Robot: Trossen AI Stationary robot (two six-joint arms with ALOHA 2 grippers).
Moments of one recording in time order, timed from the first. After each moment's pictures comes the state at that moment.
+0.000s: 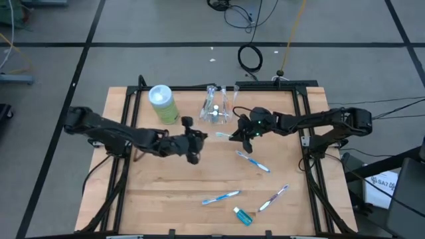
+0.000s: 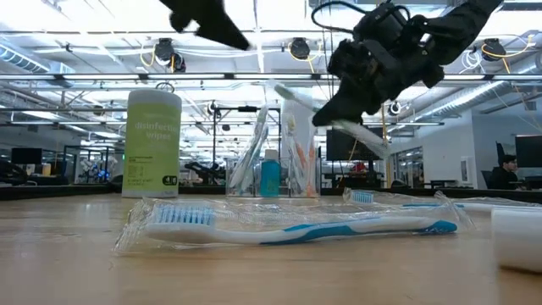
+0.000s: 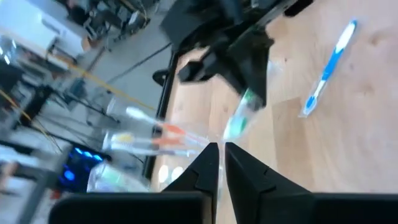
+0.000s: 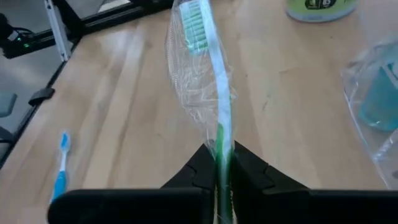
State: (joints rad) left arm -0.22 1.43 1.06 -0.18 -0.65 0.36; right arm -0.23 1.42 0.66 0.26 -0.37 0.14
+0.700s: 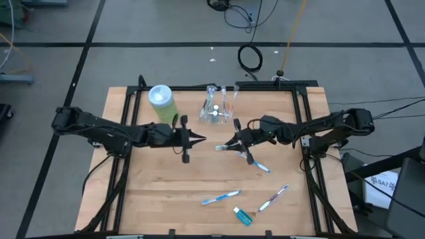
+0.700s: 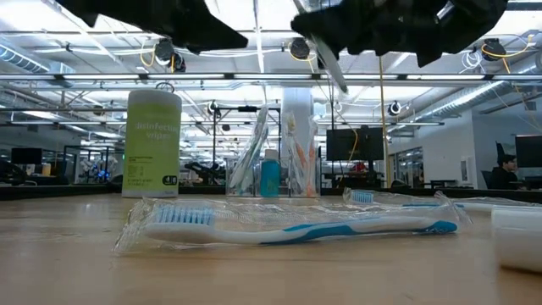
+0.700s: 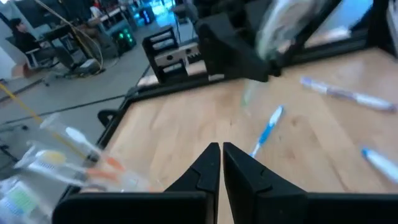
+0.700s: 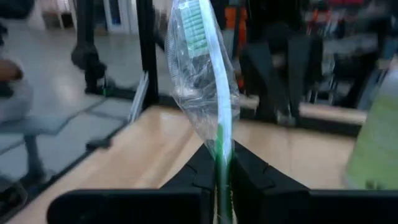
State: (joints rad) left arm -0.11 1.25 0.70 0.31 -0.23 0.24; right arm -0.05 1.40 0.66 0.69 -0.37 -0.05
